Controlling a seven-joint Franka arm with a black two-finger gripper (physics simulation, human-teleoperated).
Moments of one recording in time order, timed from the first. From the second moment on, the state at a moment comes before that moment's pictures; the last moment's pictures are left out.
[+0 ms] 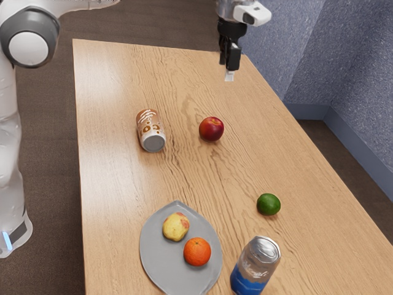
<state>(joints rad) -0.04 0.02 0.11 -1.36 -0.03 1.52 0.23</state>
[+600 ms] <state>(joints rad) -0.53 -0.11 0.11 -1.88 -0.06 1.80 0.25</state>
